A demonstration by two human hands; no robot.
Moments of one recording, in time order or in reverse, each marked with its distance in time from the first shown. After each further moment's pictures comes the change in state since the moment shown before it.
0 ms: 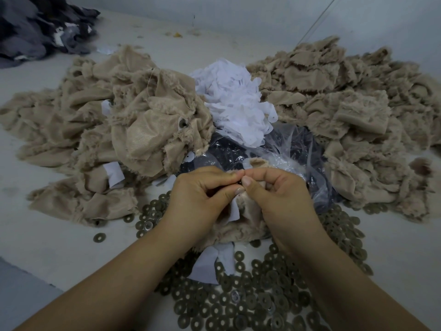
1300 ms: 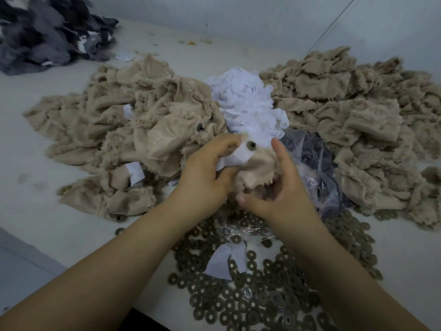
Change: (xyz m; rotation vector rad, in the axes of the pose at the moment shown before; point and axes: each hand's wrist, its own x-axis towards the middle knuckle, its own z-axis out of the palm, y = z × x) left_hand 0.028 0.021 -0.024 0.242 -0.043 0.059; right_hand 0.002 0.007 0.000 -0.196 -0.080 -0.065
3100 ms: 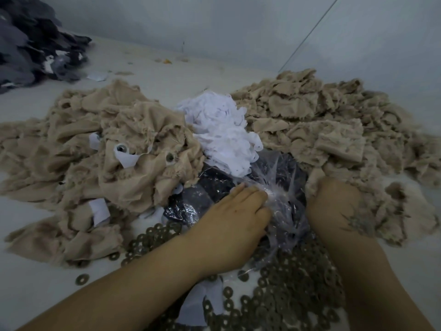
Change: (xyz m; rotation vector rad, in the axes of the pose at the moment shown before) left_hand 0.011 0.007 0.061 0.641 -0.479 0.510; right_hand 0.032 -0.031 -0.085 -1.072 0.446 0.297
